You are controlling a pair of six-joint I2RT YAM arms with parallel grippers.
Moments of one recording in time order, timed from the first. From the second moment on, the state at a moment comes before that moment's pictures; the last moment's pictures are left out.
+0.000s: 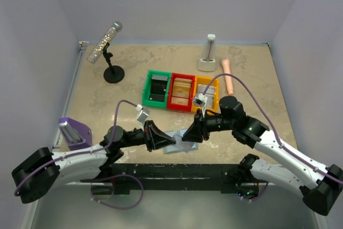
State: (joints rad) left arm -0.91 0.96 0.12 1.03 0.52 -0.81; right arm 0.76 0.86 0.70 -0.28 -0.71 0.42
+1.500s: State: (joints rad) left arm -0.91 0.92 0.12 1.00 0.51 -0.81; right arm 0.74 0.88 0.70 -0.24 -0.80 0.43
